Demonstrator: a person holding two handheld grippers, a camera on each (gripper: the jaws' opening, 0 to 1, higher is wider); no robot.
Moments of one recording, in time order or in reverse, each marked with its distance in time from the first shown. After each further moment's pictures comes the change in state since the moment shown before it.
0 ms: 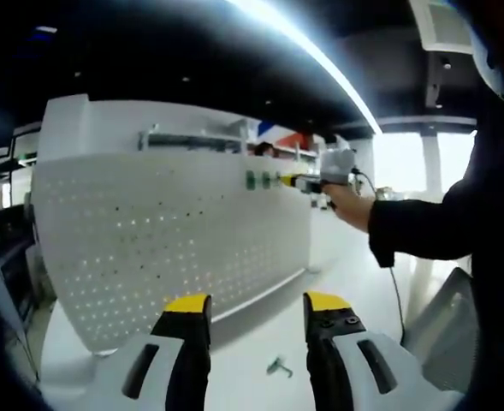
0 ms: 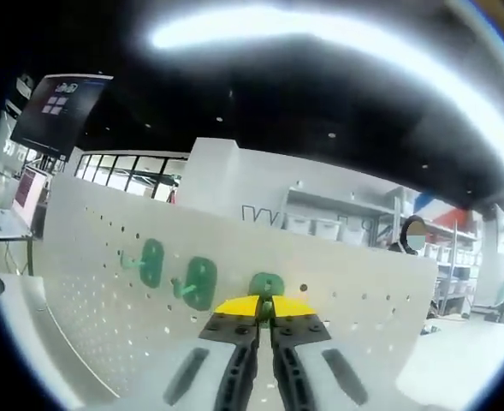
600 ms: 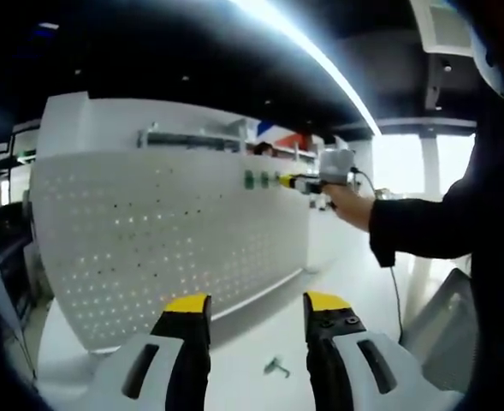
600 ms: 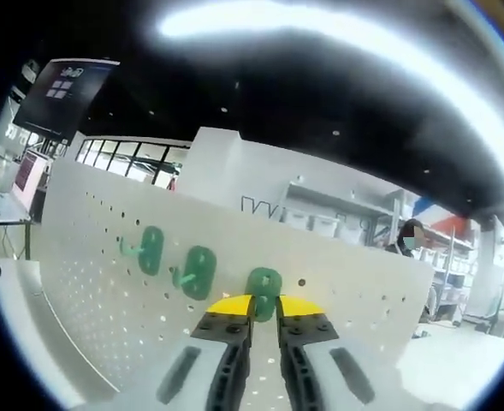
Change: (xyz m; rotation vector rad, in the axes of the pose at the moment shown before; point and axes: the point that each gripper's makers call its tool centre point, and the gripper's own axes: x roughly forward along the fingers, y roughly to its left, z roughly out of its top) left arm 0.002 -0.003 -0.001 -0.009 -0.004 -0.013; right arm -0.005 -0.002 -0.004 -0.053 0.043 -0.005
